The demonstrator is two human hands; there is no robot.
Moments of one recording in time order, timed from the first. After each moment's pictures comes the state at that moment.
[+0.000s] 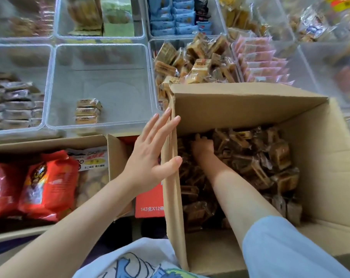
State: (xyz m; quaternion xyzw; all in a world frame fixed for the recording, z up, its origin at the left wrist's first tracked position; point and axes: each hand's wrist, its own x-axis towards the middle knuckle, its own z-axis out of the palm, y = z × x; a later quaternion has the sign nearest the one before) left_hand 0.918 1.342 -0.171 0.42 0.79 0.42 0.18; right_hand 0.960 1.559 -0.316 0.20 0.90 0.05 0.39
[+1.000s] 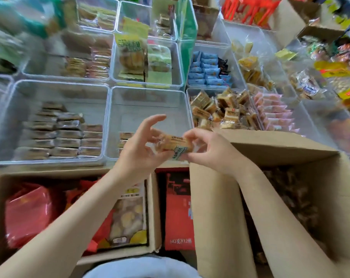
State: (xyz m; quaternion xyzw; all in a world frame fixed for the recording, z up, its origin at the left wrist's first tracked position) left_hand 0.768 1.237 -0.120 0.31 0.73 0.58 0.19; right_hand 0.865 1.429 -0.063 0.13 0.90 -0.39 0.10
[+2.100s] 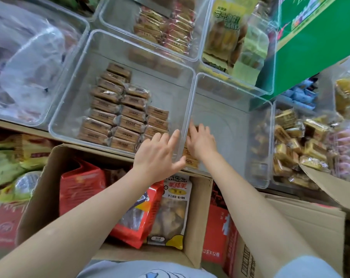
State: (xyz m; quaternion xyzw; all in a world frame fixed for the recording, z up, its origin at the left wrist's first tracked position) left_hand 0.646 1.130 -0.275 0.33 0.94 0.12 0.08; right_hand 0.643 1.313 -0.295 0.16 0.95 -0.02 0.25
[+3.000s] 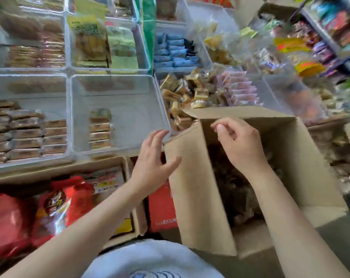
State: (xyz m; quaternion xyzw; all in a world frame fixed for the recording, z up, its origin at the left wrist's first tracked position) left_hand 0.853 1.287 -0.150 0.36 0.78 0.46 0.25; right_hand 0.976 1.458 -0.051 0.31 0.90 -0.26 -0.17
